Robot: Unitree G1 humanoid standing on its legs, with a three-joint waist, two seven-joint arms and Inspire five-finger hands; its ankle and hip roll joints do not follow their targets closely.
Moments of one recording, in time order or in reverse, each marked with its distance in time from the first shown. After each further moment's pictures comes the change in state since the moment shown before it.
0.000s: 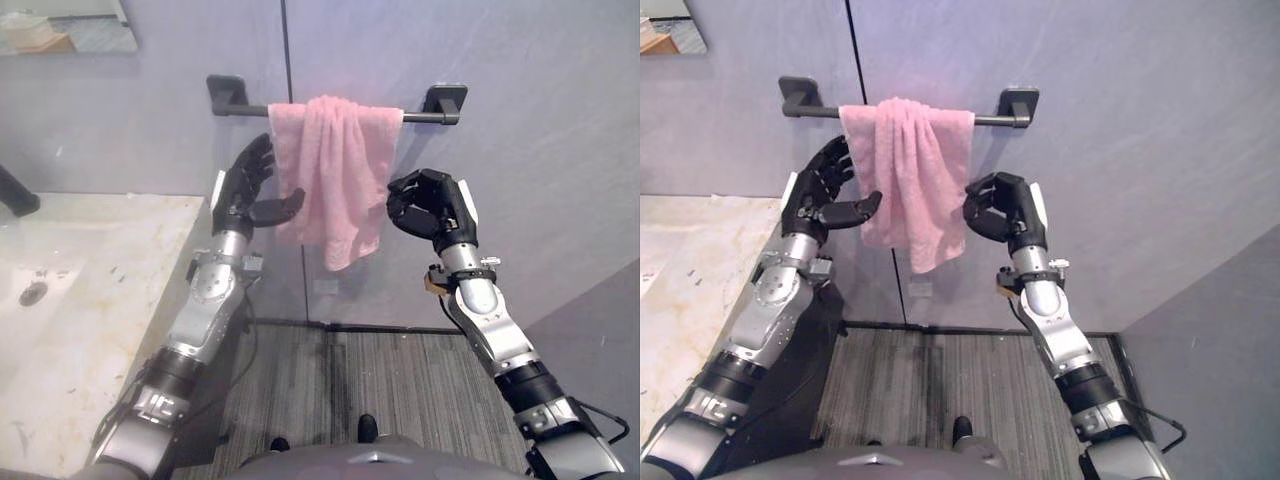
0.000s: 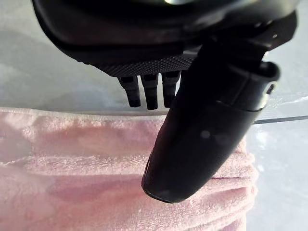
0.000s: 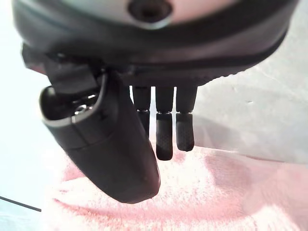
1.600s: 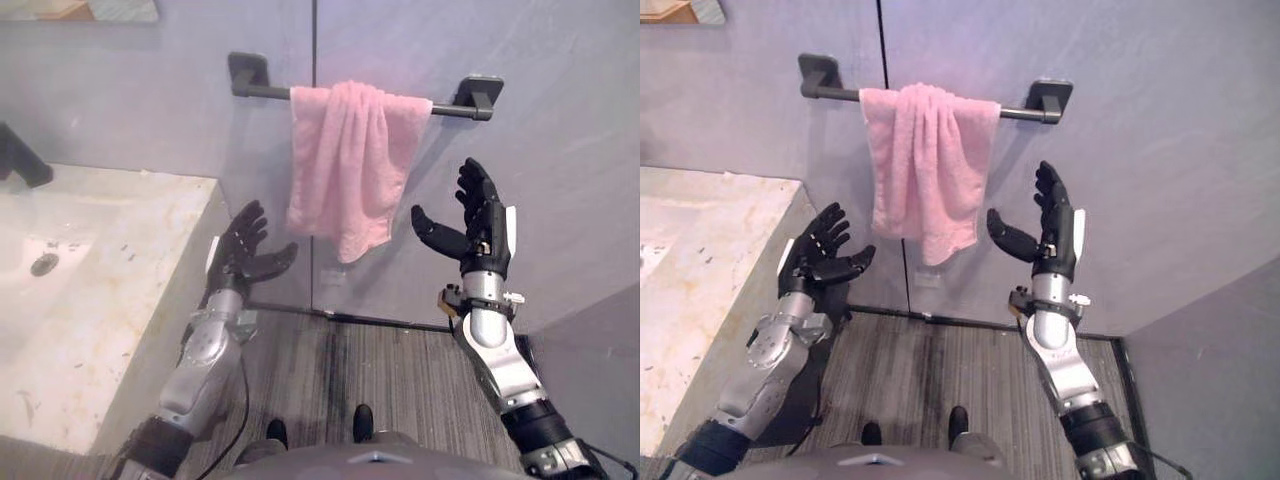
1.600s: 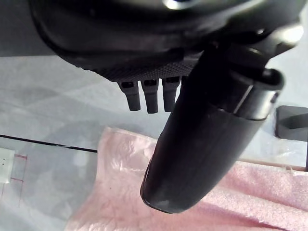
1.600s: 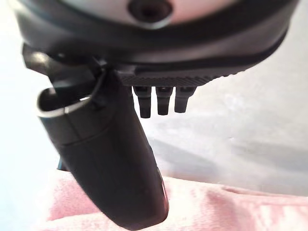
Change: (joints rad) left arm 0.331 -0.003 -0.036 -0.172 -0.116 0.024 0.070; right arm 0.151 0.034 -0.066 -0.099 -0.048 -0.073 -0.267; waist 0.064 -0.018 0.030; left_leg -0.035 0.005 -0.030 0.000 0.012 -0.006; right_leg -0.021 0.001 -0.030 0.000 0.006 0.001
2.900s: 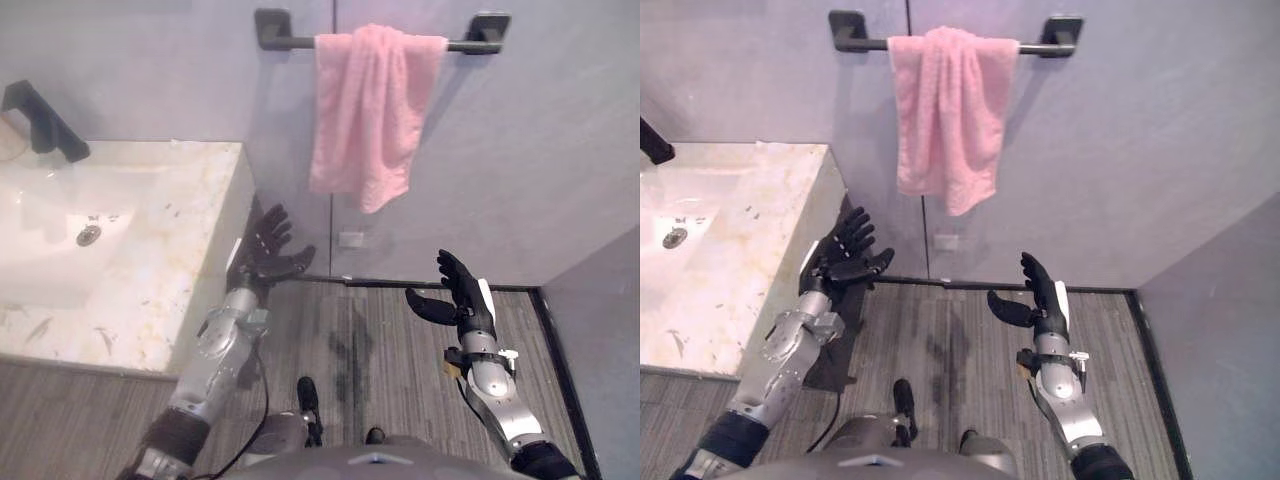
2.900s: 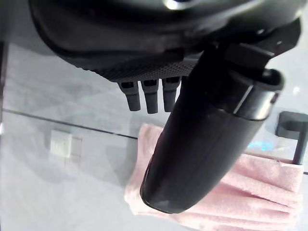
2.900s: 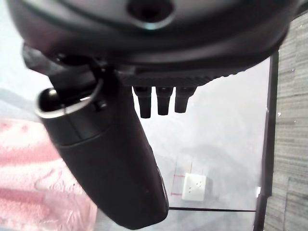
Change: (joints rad) left arm -0.054 -0.029 0.015 0.064 -0.037 0.025 -0.175; right arm 0.181 0.001 0.043 0.248 -0.022 0.032 0.137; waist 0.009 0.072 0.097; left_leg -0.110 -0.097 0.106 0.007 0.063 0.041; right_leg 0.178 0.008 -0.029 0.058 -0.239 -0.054
